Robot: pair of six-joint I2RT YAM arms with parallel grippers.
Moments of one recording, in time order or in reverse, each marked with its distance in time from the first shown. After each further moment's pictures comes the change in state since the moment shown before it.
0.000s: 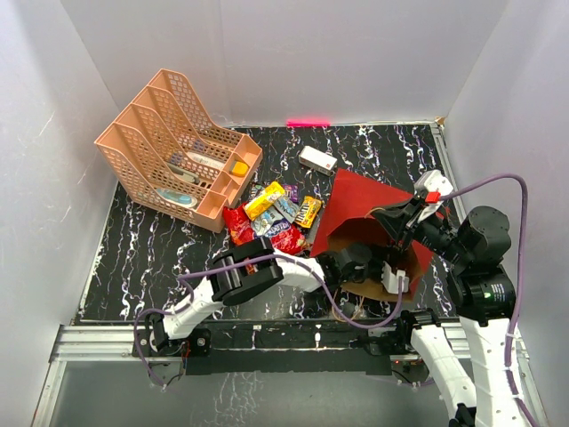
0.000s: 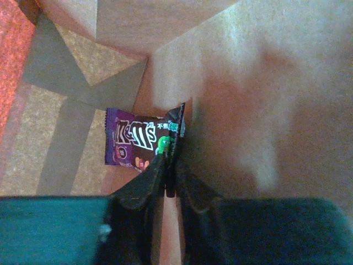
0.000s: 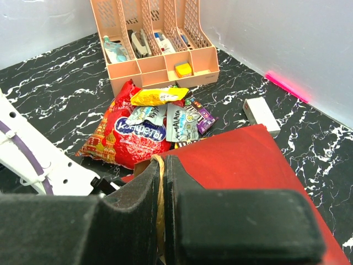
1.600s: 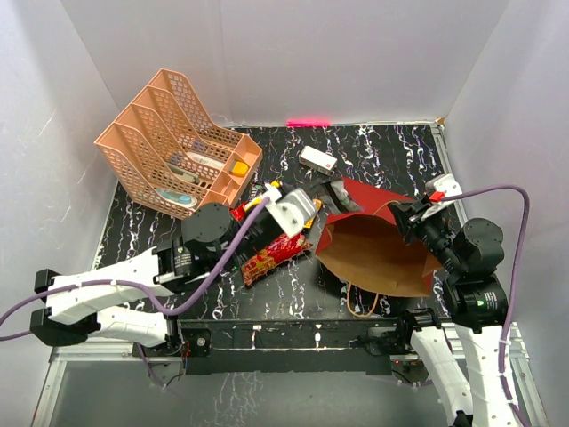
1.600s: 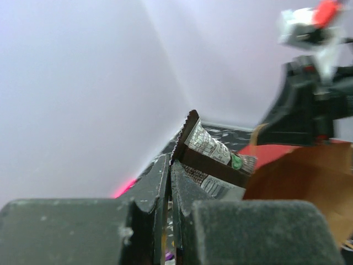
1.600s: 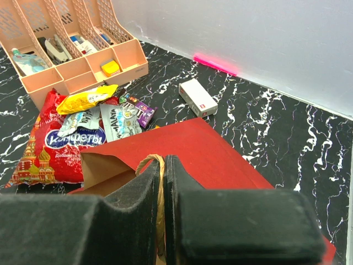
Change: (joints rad) left arm -0.101 -1.157 -0.085 -0.631 -0.393 -0.409; right arm 0.000 -0.082 -0.119 0.068 0.333 0.018
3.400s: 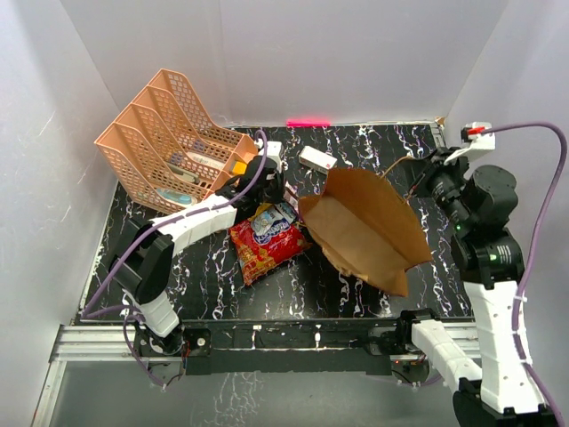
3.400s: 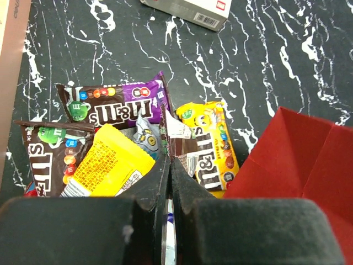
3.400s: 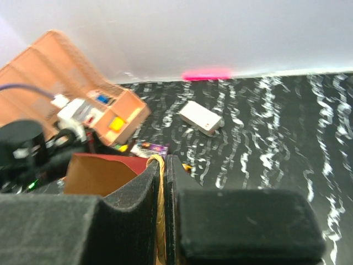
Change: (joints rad) left arm 0.682 0.532 -0.144 -0.103 0.219 -0.891; right arm 0.001 0.295 0.338 -0.048 0.171 0.368
